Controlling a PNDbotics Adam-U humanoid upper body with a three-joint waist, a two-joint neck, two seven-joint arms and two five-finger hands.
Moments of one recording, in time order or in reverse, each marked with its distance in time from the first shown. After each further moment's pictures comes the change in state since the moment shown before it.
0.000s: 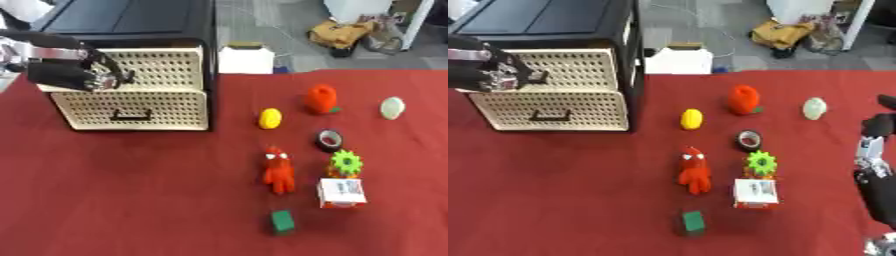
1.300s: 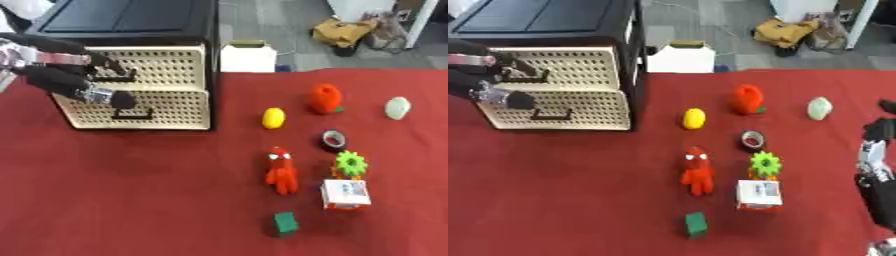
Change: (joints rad) left arm -0.010 -0.008 0.003 0.042 -0.028 -0.086 -0.003; right arm -0.001 0.009 0.000 0.000 0.001 0.003 0.004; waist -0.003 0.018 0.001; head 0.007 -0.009
